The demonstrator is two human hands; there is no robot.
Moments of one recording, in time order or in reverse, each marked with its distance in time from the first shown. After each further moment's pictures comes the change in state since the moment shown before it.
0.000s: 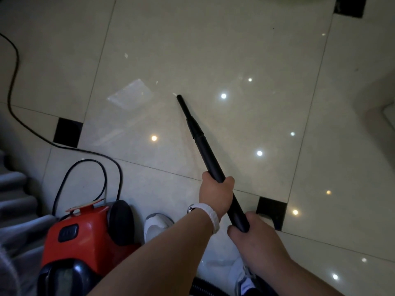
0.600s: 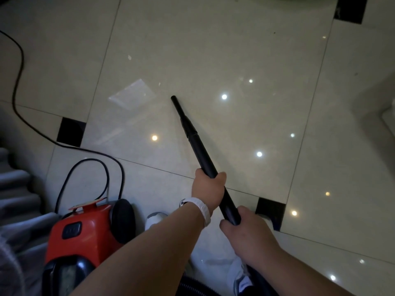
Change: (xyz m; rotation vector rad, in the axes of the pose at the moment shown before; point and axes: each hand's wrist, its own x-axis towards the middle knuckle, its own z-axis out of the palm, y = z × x) left_hand 0.005 0.009 -0.020 0.027 0.032 -0.007; right_hand 0.002 -0.016 0.005 0.003 -0.036 -0.045
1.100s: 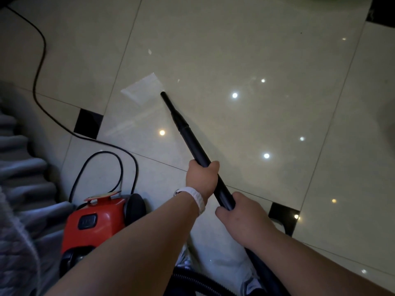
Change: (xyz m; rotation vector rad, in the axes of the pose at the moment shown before) left_hand 0.025 0.015 -0.051 -0.107 0.106 -0.037; right_hand 0.016 -0.056 0.014 -0.163 -0.064 -0.116
